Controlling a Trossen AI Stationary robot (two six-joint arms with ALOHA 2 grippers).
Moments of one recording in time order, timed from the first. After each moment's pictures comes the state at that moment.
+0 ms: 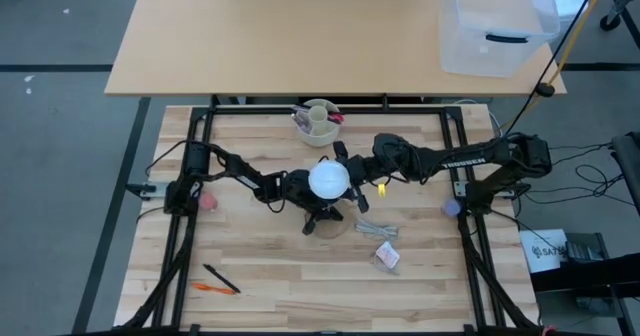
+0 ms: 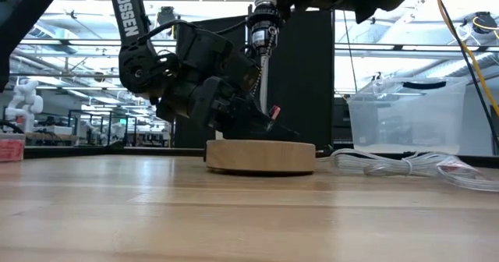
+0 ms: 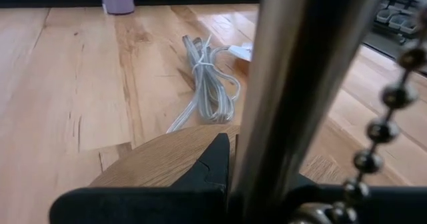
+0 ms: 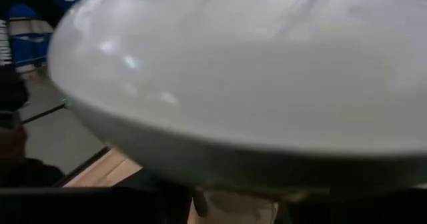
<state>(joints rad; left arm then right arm) 0.09 2.12 0.83 0.86 0.50 0.09 -0.11 1.49 0.92 0.53 -0.47 -0.08</state>
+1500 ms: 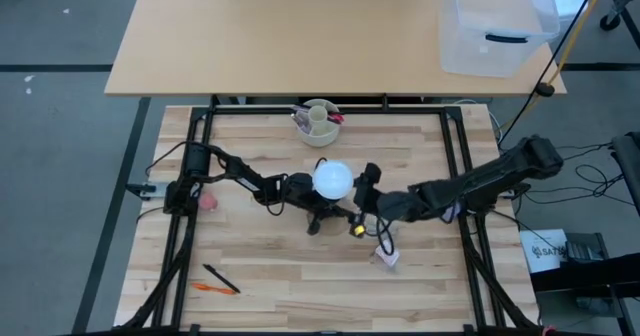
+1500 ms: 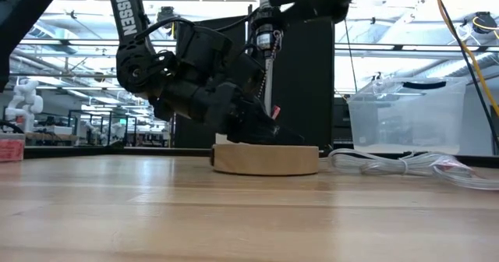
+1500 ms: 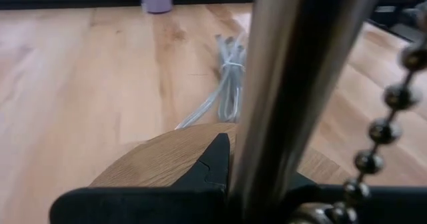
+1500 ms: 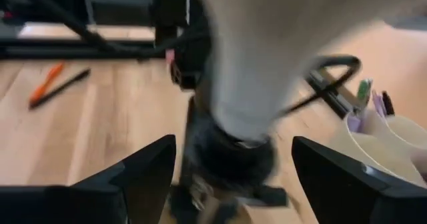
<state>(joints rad) 0.08 2.12 0.83 0.88 0.33 0.08 0.29 1.42 0.93 0.11 0.60 0.12</state>
